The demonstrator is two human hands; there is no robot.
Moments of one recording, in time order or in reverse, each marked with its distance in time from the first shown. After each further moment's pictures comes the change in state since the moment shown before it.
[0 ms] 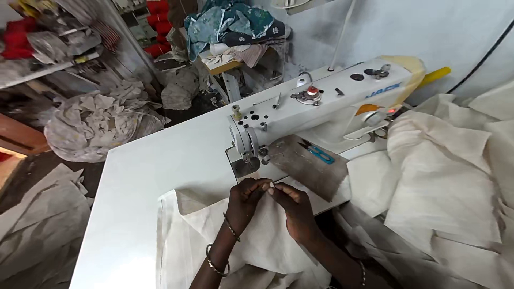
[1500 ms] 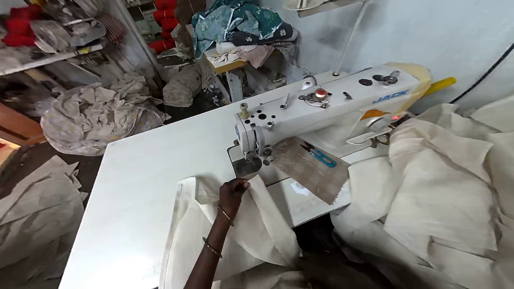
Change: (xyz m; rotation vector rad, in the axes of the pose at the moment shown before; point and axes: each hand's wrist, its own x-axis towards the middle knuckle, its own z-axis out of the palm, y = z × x) left_hand 0.006 -0.053 -0.016 0.139 0.088 -0.433; right_hand -0.064 0.018 -0.099 -1.264 -1.154 0.530
